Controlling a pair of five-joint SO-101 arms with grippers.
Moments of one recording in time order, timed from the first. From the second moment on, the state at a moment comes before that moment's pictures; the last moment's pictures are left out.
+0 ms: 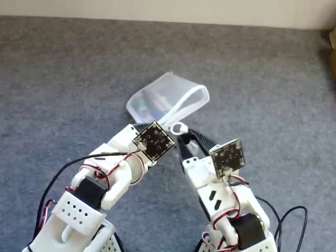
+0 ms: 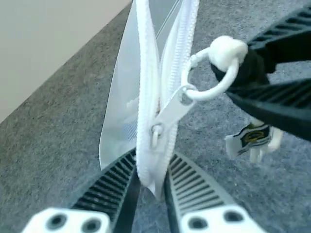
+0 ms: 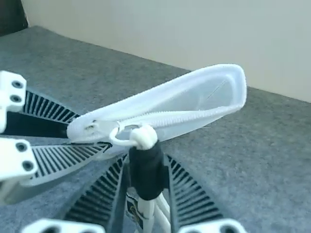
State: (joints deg) left arm 21.9 -65.6 66.7 41.3 -17.5; right arm -24.9 -104.5 77.2 47.3 4.5
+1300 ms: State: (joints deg) left arm 22.1 -65.7 67.3 40.8 -17.5; right arm -5.5 -84.9 70.7 30.2 4.6
